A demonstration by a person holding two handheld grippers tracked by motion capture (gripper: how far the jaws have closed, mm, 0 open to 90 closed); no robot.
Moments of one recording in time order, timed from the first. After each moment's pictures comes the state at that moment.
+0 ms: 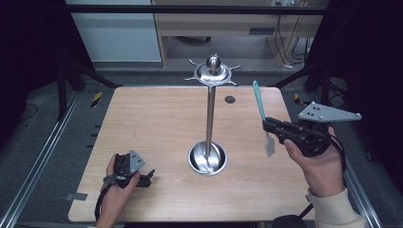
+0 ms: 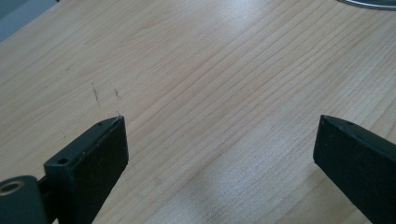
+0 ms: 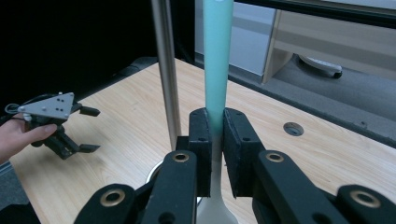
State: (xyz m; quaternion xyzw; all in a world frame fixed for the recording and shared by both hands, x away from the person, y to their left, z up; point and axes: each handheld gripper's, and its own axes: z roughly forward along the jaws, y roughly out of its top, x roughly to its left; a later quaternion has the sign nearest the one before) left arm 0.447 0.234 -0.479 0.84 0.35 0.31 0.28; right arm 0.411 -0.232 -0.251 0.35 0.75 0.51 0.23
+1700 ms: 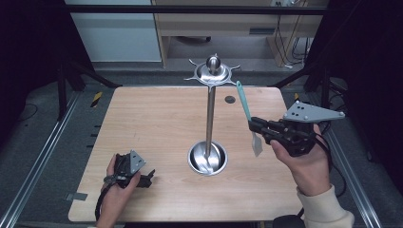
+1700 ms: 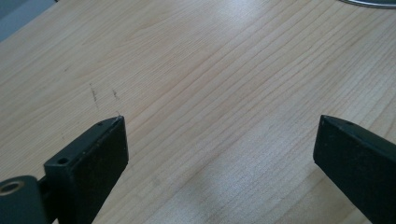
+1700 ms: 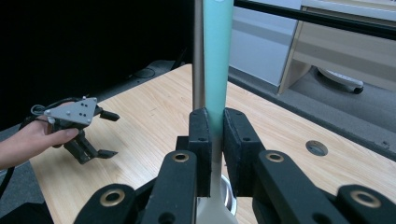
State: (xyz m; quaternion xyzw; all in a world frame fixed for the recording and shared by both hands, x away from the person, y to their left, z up) left arm 0.447 0.233 -0.480 0.84 0.35 0.31 0.28; right arm 0.413 -0.204 -0.248 0.32 0.76 0.52 0.22
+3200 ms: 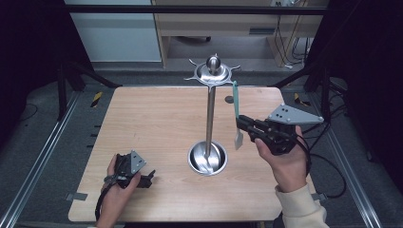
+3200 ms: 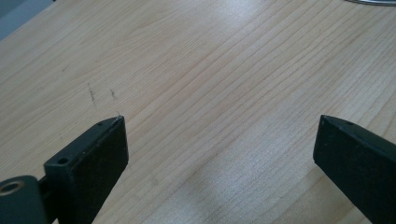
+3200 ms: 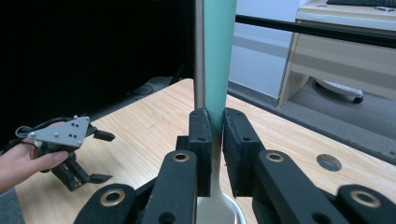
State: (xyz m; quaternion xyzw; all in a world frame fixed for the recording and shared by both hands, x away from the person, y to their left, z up) left arm 0.447 0.232 -0.481 0.84 0.34 0.31 0.28; right arm 0.427 -0.181 -0.272 0.32 0.73 0.55 0.23
